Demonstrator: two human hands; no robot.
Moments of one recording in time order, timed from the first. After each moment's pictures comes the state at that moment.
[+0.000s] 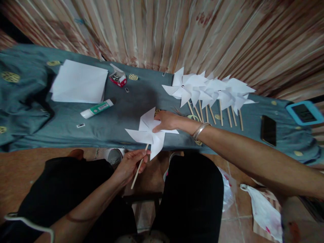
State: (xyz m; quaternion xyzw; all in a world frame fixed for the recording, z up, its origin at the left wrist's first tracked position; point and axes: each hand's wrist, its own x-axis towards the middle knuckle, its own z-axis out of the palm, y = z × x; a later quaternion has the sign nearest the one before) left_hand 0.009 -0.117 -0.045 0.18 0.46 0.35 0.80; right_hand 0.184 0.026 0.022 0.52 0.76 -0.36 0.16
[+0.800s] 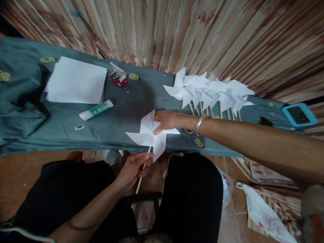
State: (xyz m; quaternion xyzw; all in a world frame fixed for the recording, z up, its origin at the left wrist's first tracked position) left_hand 0.010 -0.120 -0.045 0.16 0.46 0.33 0.81; right_hand 0.173 0.042 0.022 0.49 0.78 -0.30 0.25
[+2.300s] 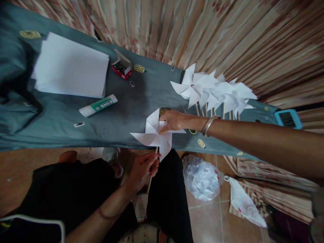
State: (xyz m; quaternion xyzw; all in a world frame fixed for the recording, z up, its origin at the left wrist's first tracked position) left_hand 0.022 -0.123 -0.049 0.12 0.43 0.35 0.83; right_hand 0.169 0.045 0.017 0.52 0.74 -0.36 0.23
